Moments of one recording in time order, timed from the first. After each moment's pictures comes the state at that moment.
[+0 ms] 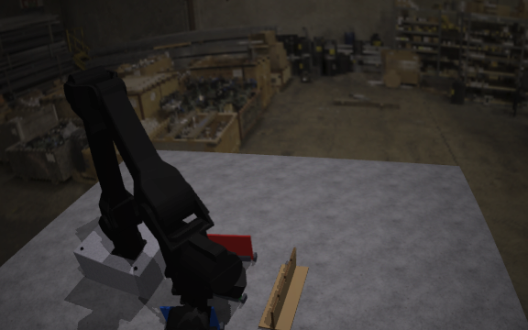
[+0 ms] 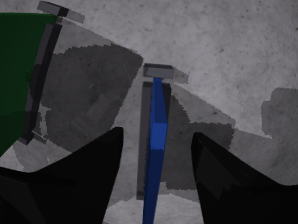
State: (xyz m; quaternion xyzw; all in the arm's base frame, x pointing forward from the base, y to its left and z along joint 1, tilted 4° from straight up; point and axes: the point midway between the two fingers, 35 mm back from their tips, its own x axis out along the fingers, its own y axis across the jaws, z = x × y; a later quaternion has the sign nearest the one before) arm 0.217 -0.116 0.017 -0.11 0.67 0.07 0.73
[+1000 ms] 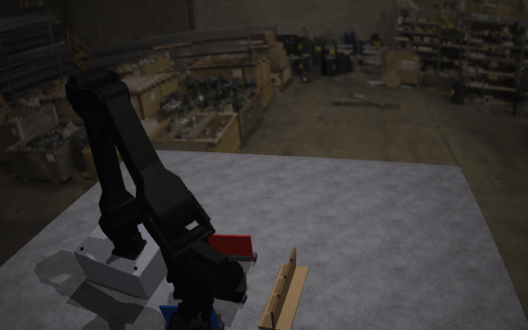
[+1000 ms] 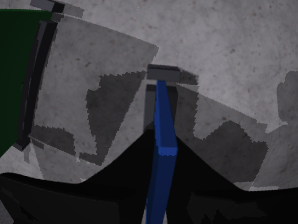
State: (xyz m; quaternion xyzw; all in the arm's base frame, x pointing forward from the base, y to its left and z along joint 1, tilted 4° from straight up) arm 0.216 -0.115 0.005 -0.10 0.67 0.07 0.73
